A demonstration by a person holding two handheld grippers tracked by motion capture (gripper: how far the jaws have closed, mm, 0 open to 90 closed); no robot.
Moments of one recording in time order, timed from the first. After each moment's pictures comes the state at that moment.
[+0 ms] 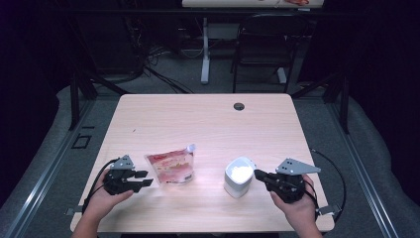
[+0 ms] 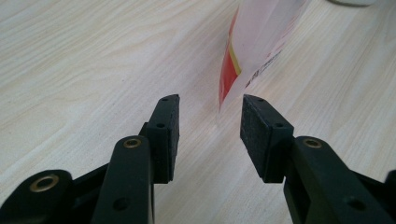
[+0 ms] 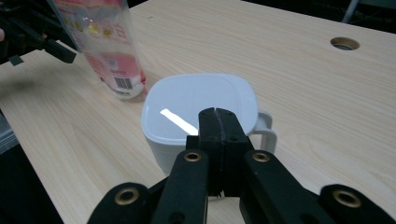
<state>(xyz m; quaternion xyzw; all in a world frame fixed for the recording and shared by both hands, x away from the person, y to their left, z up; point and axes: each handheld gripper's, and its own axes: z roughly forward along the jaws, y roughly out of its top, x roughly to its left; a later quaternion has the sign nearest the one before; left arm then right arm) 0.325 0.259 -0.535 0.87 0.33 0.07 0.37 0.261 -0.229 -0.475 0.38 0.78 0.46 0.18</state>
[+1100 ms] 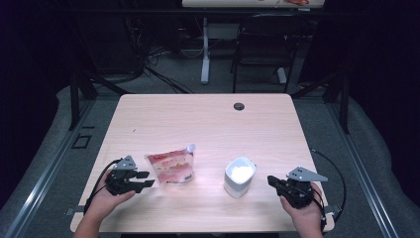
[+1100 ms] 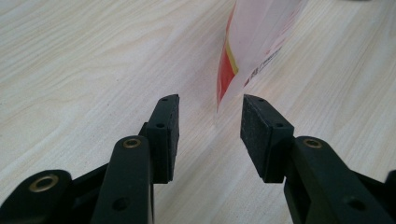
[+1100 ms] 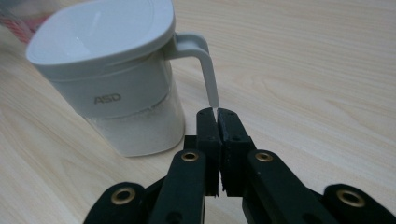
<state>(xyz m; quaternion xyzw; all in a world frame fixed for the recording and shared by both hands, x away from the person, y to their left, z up) 0.325 0.254 -0.538 0.87 0.32 0.07 0.36 0.262 -0.264 -0.525 0.46 0.76 0.43 0.19</state>
